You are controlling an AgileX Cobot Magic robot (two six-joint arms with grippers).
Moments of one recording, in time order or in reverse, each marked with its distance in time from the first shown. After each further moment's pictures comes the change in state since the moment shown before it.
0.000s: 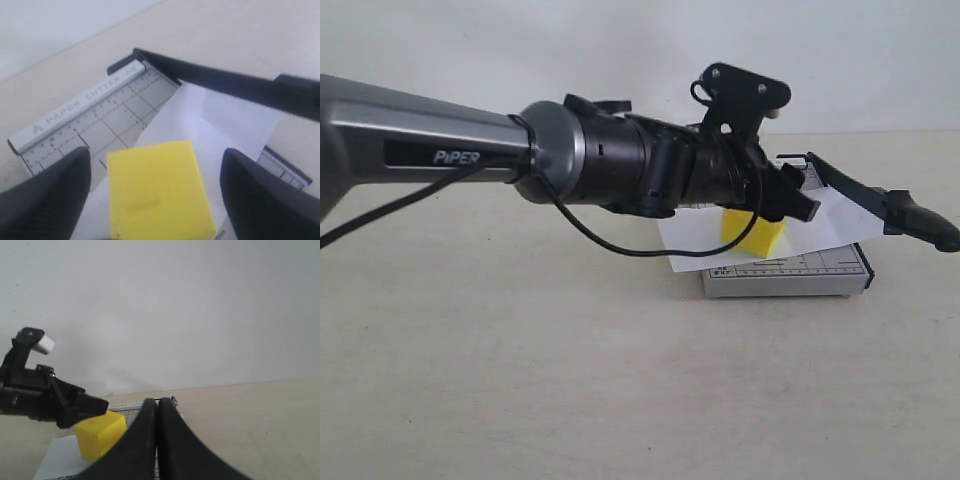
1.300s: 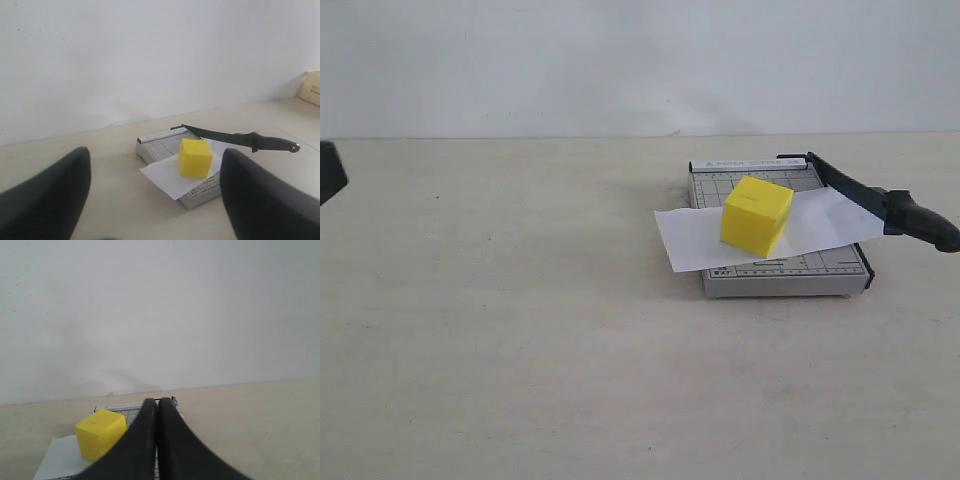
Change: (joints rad) left arm 0.000 -1.685 1.218 0.000 -0.142 -0.130; right arm 0.000 0.000 0.000 0.000 0.000 0.000
